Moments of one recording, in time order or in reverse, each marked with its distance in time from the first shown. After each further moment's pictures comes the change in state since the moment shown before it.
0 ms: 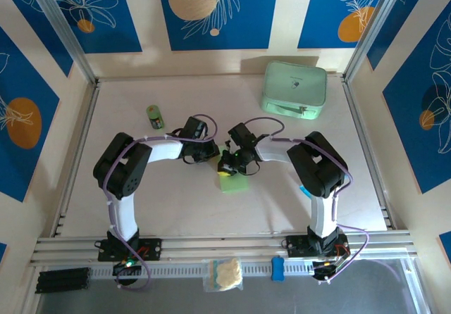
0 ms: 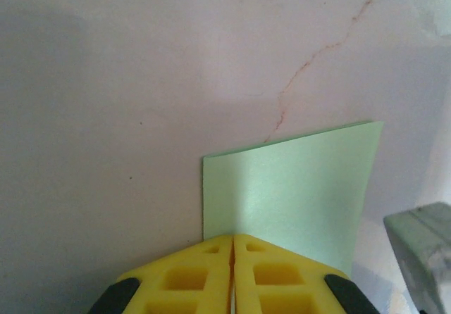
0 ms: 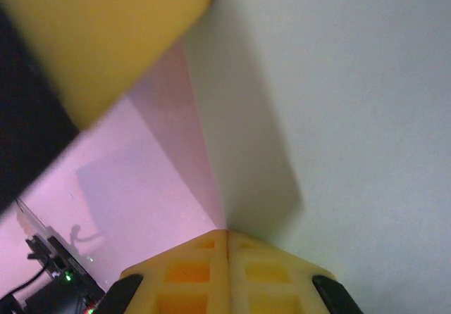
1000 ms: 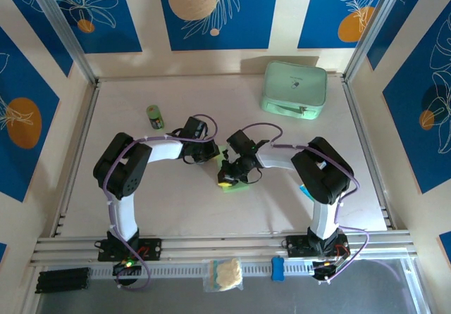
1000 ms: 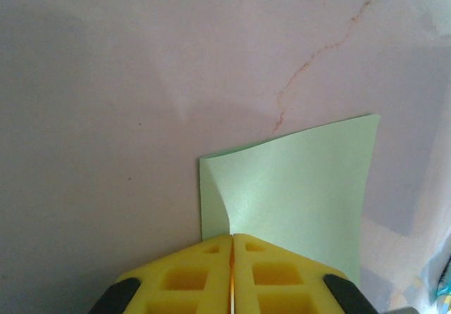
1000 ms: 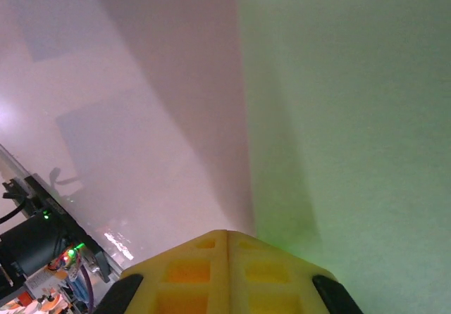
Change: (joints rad) left arm 0.005 0.000 0.000 0.000 0.000 0.001; right arm 0.053 -0.063 -0.062 -0.061 -0.045 -0.063
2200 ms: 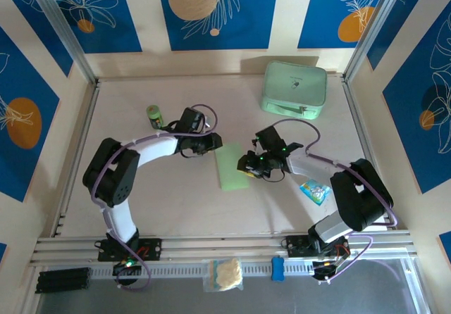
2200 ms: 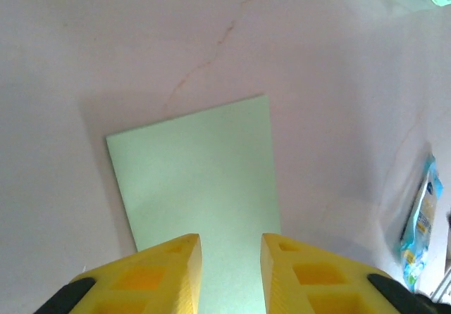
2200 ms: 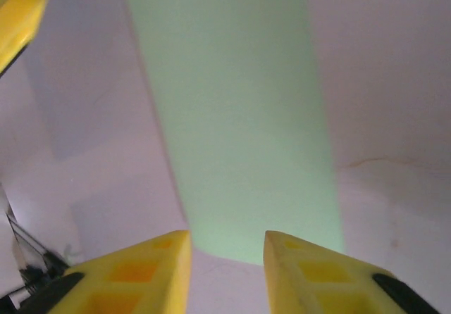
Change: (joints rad) left arm -0.008 -0.121 0.041 -0.090 0.041 0.112; right arm -0.174 -0.344 -0.213 0.005 0.174 0.069
